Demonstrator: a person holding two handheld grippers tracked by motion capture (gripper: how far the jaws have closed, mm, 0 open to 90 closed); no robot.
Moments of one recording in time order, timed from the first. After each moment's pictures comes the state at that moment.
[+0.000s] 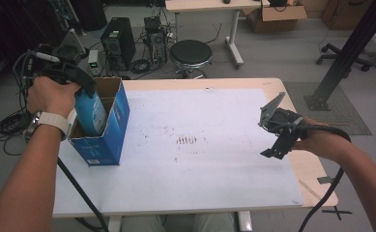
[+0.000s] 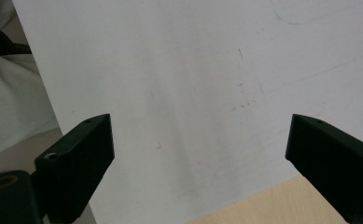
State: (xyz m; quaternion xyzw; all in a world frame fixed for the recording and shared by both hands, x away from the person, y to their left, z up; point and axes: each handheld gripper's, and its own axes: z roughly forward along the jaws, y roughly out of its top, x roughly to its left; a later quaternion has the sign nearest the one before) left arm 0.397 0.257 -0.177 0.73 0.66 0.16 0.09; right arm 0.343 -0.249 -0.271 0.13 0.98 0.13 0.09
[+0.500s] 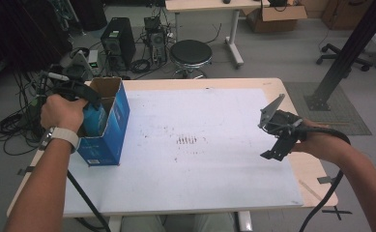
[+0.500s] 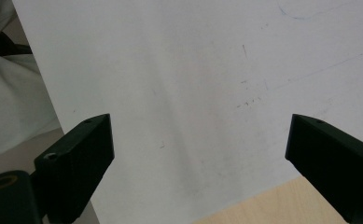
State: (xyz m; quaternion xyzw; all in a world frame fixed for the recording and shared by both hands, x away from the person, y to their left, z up) left arm 0.399 0.260 -0.227 0.73 0.66 0.16 0.09; right arm 0.341 -0.250 -0.276 0.14 0.98 0.13 0.08
